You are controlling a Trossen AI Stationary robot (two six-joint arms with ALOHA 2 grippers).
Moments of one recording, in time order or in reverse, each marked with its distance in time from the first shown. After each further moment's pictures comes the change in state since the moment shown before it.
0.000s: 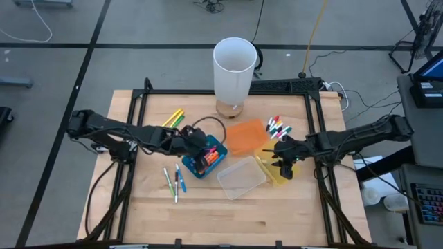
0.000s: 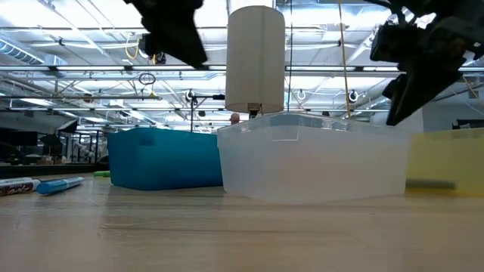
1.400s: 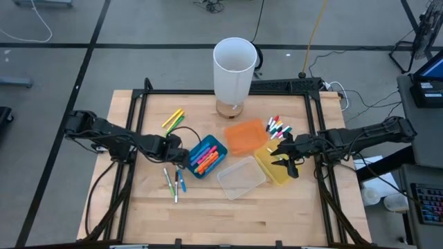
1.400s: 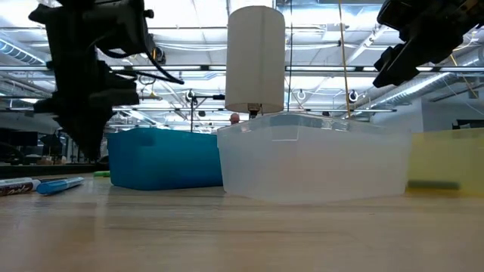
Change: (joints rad) left arm 0.001 -0.028 -0.414 -0.226 0.064 -0.700; right arm 0.000 -0.169 0.001 0.089 -0.028 -0.161
